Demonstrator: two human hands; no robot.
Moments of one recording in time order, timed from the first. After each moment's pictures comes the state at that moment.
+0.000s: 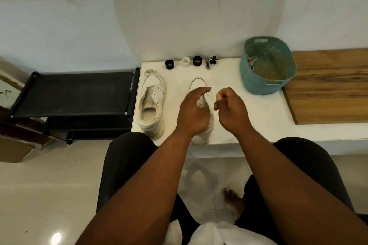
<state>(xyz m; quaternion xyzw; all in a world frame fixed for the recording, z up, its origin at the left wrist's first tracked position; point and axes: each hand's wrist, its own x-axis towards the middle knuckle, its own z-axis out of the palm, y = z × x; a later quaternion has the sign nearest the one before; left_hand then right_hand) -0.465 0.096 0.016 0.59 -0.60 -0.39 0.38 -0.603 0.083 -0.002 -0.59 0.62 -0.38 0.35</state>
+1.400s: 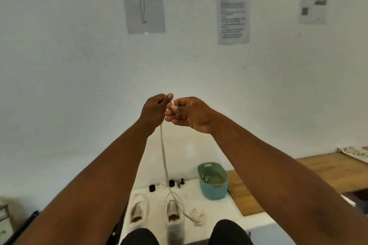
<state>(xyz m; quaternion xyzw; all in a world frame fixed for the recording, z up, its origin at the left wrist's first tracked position) -0.463 0.209 0.427 0.37 -0.68 -0.30 0.56 -0.628 0.253 0.431 -0.66 0.29 -0.47 0.51</state>
